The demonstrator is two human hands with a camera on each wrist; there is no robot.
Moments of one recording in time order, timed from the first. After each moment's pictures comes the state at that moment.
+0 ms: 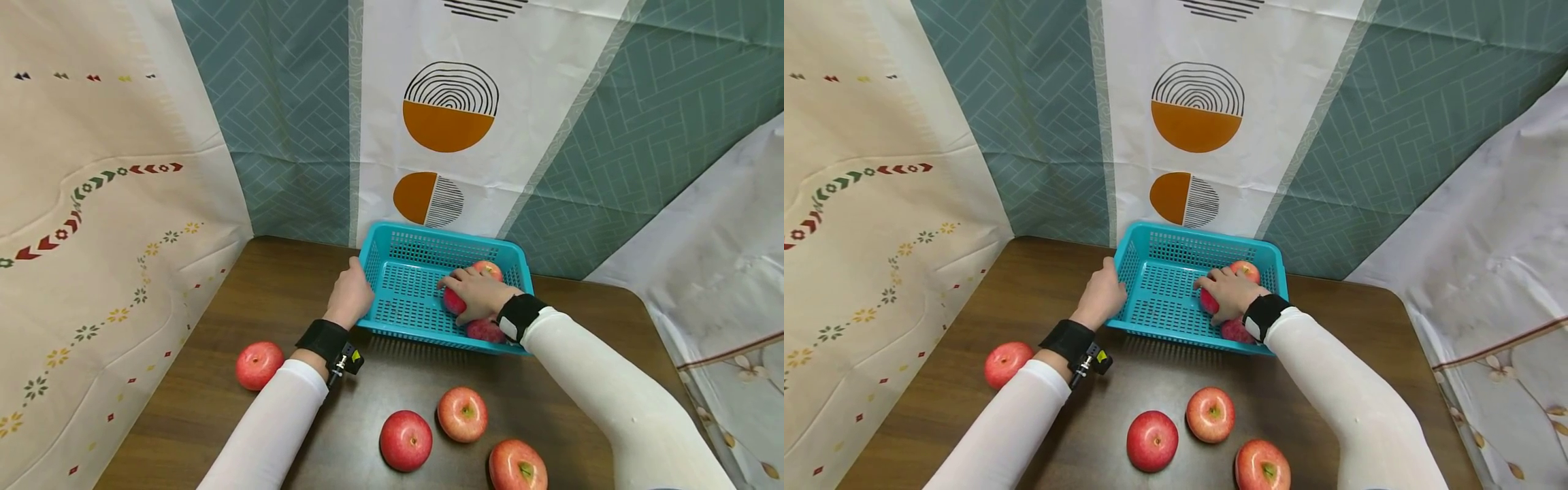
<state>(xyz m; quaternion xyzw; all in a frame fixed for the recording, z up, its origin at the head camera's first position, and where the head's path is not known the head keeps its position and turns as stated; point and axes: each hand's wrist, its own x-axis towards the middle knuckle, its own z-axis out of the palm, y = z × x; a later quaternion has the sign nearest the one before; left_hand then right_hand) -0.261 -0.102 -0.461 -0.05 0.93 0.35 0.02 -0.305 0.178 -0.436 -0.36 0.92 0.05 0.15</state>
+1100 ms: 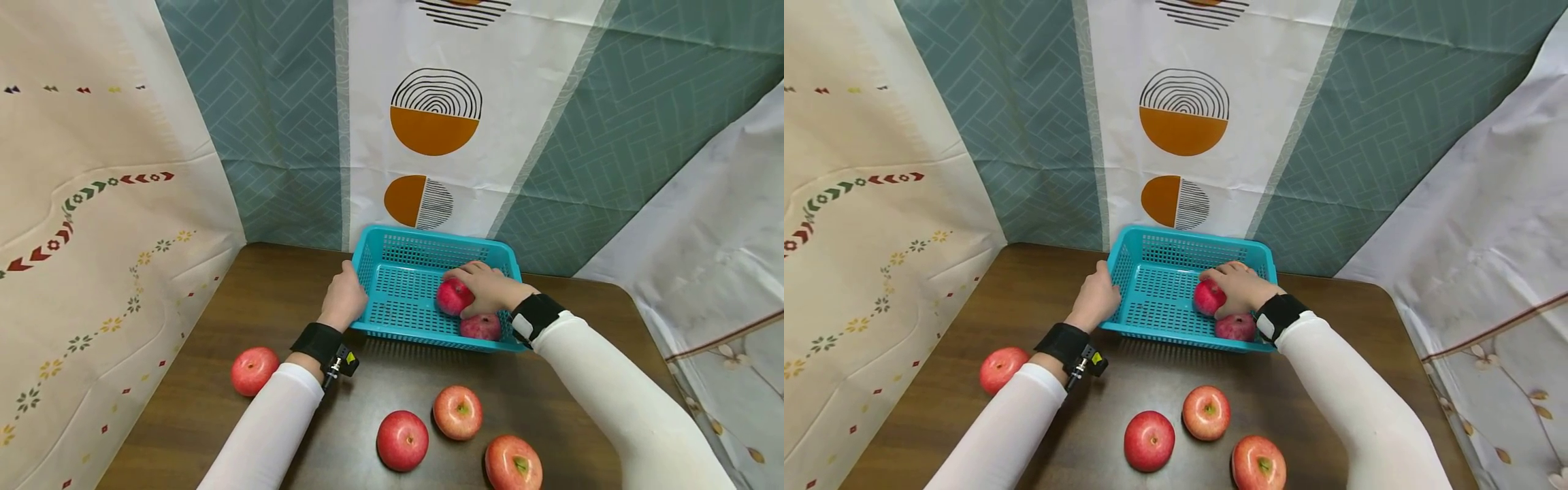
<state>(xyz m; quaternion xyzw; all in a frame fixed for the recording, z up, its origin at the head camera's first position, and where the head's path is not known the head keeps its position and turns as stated) -0.256 -0.101 -0.458 -0.05 0.93 0.36 0.01 -0.290 0.202 -0.405 -0.31 0.94 -0.03 0.15</state>
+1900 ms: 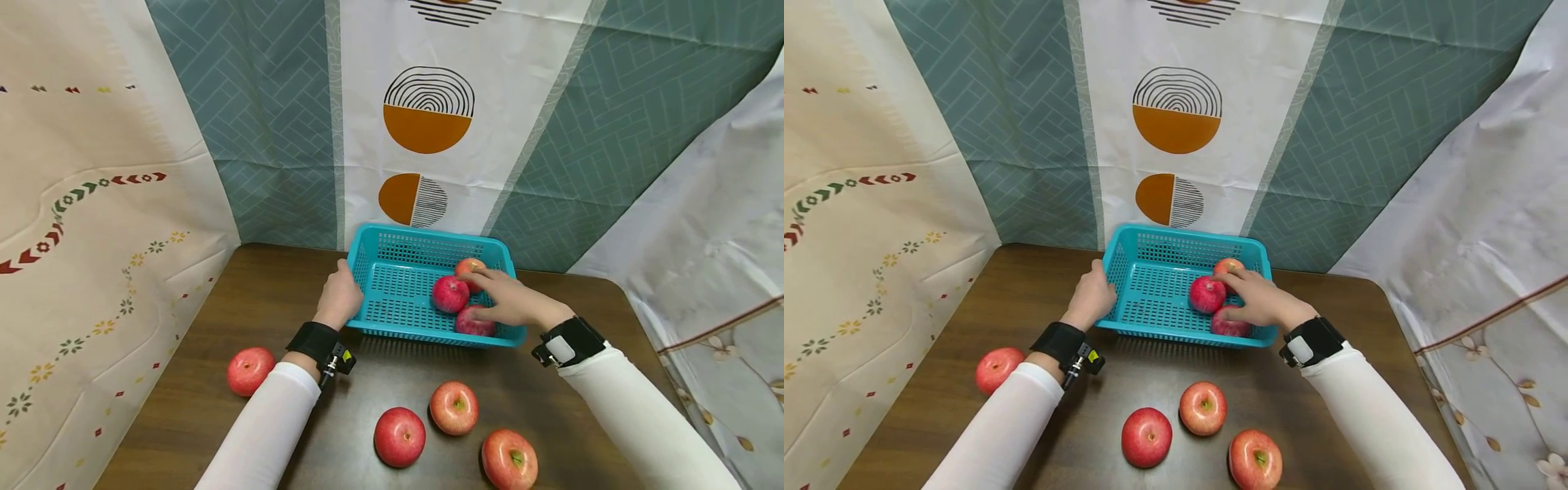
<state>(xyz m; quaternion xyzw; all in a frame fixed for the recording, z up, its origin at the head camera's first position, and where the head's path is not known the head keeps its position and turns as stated) -0.258 -0.102 -0.460 -0.04 0.93 0.36 0.01 -0.252 0.241 -0.392 -0.29 0.94 -0.14 0.14</state>
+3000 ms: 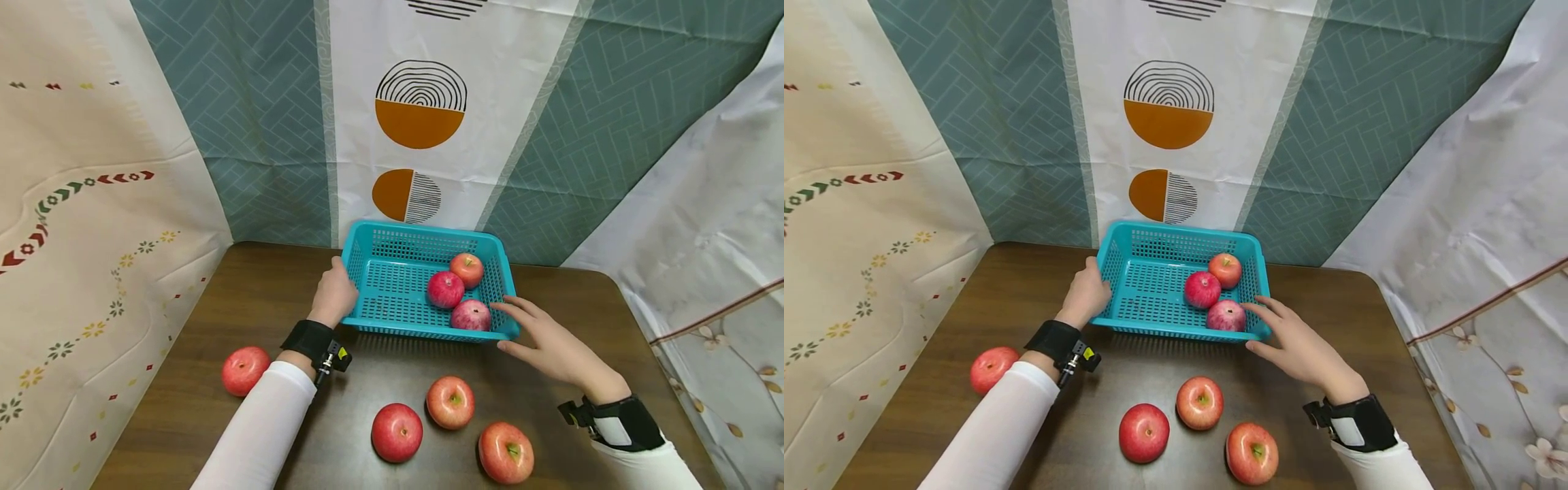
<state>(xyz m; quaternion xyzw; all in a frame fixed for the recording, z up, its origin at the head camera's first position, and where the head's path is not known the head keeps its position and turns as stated) -0.257 -0.101 -0.458 -0.04 0.93 0.37 0.02 -0.161 0.292 -0.407 -0.25 0.95 -0.20 0.02</state>
